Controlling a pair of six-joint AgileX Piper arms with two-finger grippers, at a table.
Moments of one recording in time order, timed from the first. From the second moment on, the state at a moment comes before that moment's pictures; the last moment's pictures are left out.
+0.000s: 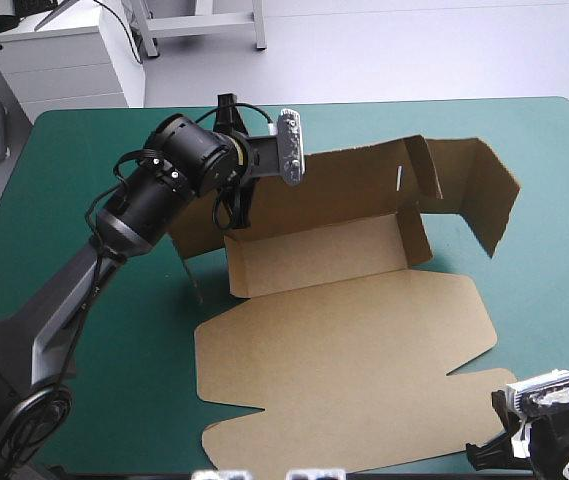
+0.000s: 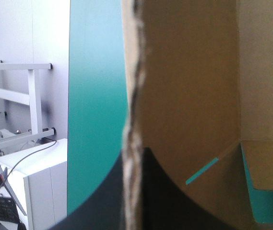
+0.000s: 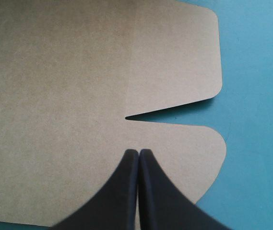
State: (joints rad) left arm -0.69 1.71 -1.90 0.31 1.14 0.86; right arm 0.03 0.18 -0.48 0.22 1.09 -0.26
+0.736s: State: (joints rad) left arm -0.73 1.57 -1.46 0.44 0.74 0.83; right arm 0.03 0.18 -0.48 0.22 1.07 -0.24
